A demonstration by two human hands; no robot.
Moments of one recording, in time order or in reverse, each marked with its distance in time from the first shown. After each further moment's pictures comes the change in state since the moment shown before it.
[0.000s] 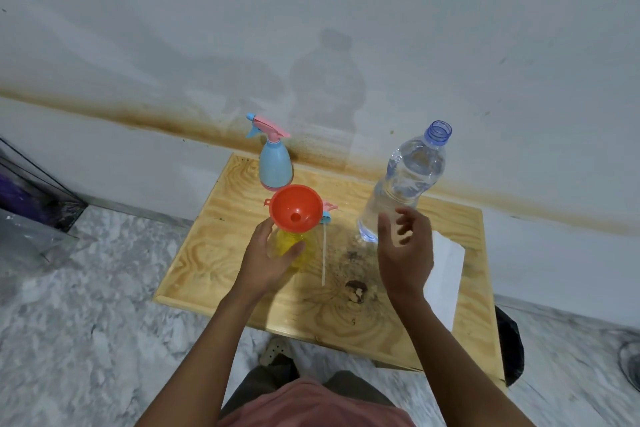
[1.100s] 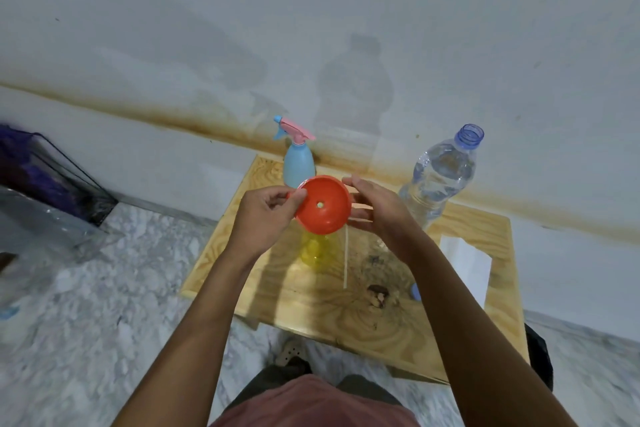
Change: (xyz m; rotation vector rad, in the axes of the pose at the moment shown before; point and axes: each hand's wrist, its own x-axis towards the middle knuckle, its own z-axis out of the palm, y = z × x) left_hand 0.013 0.078 -0.052 -0.040 0.104 0.125; right_hand 0.045 -0.076 0.038 0.447 -0.917 0.471
